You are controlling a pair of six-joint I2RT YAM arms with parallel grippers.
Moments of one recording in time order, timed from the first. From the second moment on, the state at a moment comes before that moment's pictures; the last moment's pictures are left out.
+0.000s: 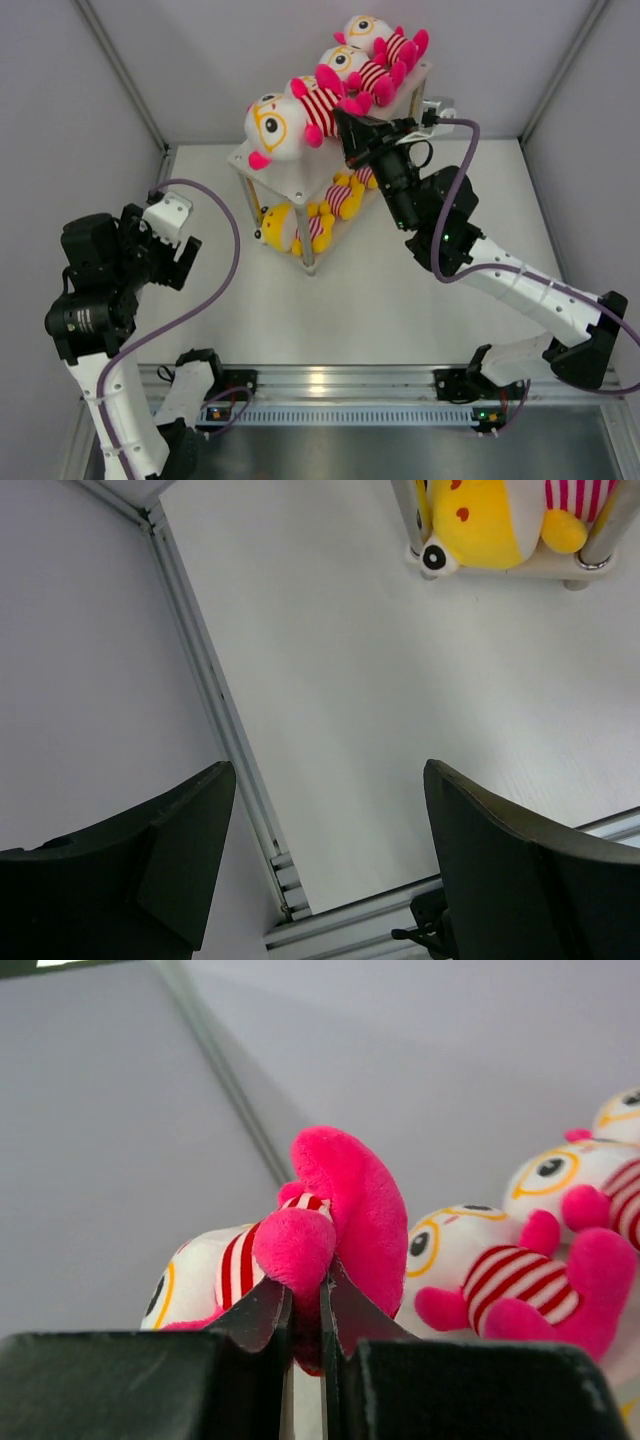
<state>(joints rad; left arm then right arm) 0.19 0.84 1.60 -1.33 0.31 0.62 0.97 1.32 1.42 0.46 0.35 0.23</state>
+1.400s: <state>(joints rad) 0.19 1.17 1.71 -1.22 0.68 0.54 1.16 1.38 1.27 0.51 0.80 0.36</state>
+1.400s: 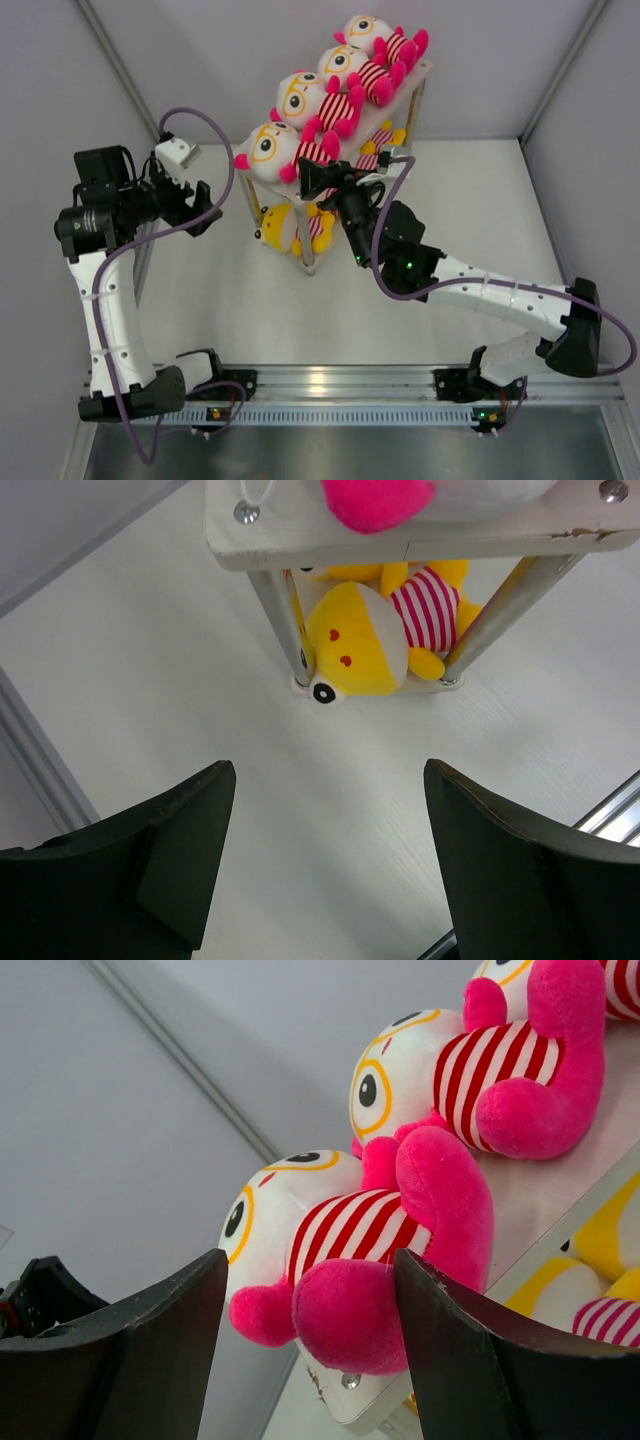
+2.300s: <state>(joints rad) 0.04 1.46 1.87 -0.97 0.56 0.32 1.03 1.42 1.34 0.29 0.58 0.50</state>
